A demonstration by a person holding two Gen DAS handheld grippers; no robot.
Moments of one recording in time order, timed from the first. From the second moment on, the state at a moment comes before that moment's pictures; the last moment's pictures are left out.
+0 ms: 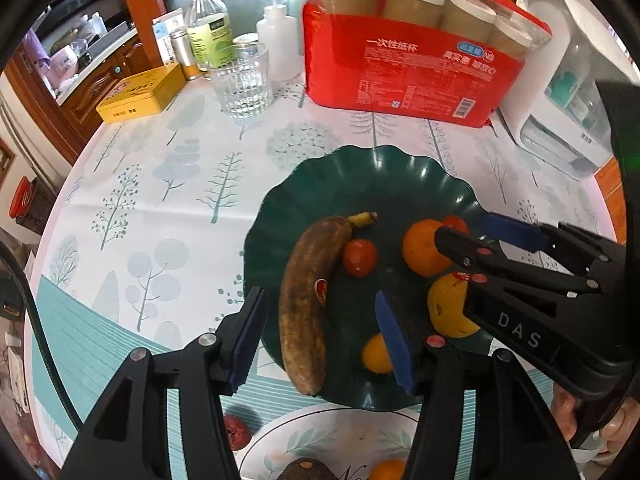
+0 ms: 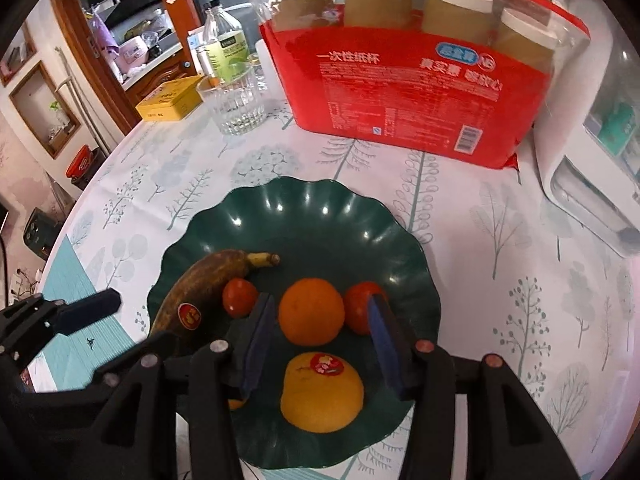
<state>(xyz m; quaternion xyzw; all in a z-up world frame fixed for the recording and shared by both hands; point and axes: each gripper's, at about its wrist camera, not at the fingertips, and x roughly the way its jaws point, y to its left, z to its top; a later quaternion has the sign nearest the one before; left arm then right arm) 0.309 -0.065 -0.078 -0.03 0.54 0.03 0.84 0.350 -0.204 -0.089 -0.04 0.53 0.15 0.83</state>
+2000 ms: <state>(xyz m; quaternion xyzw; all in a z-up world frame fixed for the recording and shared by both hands) 0.129 0.007 0.034 0.03 0.45 -0.12 0.88 0.096 -0.172 0.025 0.00 0.47 0.01 0.88</state>
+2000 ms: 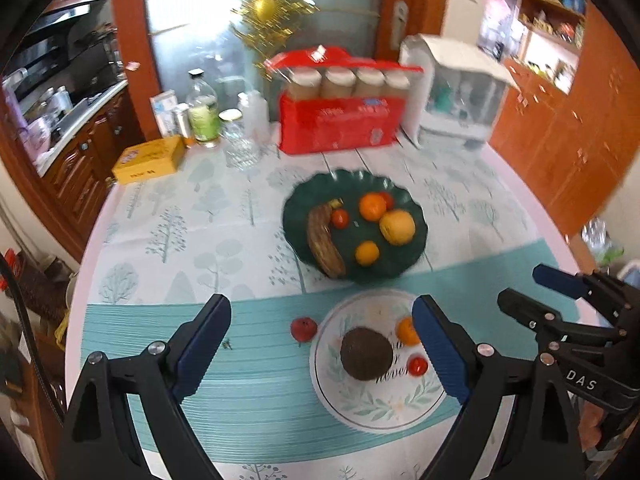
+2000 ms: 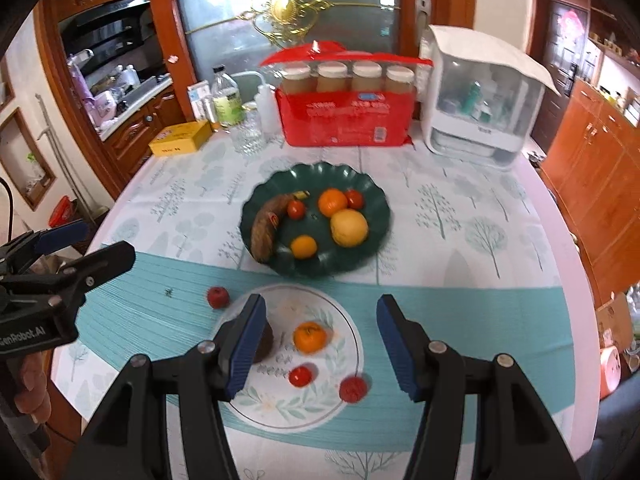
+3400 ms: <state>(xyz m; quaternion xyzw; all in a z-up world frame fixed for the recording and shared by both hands) 0.155 -0.047 -0.155 -0.03 0.59 -0.13 0.80 0.081 -0.216 -0.141 0.08 0.55 -0.04 0.83</state>
